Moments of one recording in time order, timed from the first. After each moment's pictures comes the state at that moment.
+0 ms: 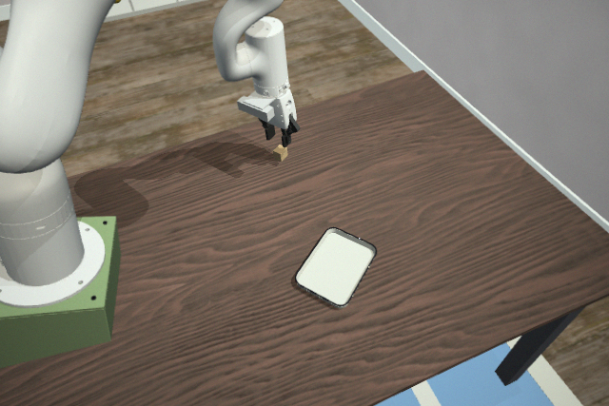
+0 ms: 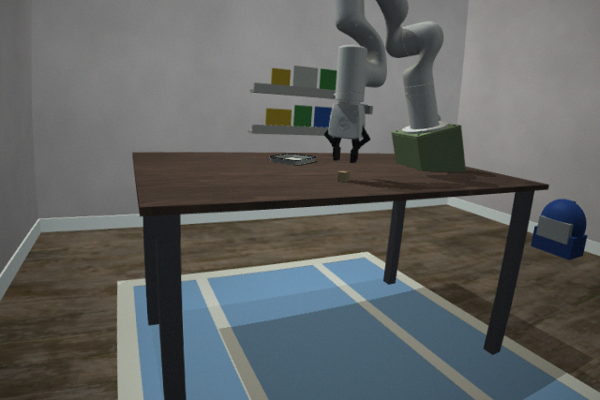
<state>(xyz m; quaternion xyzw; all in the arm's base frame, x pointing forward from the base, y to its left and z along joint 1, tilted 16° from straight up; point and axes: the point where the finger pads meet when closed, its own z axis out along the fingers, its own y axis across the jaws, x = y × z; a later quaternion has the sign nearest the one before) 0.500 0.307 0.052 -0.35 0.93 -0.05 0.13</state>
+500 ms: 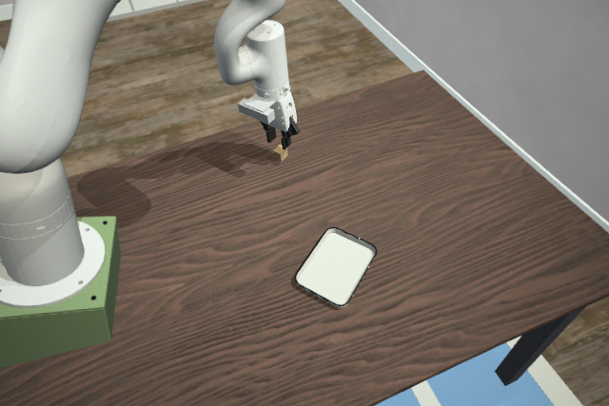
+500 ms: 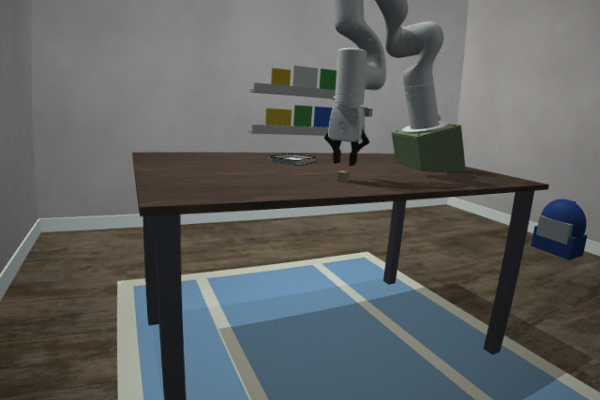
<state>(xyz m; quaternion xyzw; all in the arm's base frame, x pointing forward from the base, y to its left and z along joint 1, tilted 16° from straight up) 0.502 0.307 0.044 -0.35 0.93 -0.05 0.12</state>
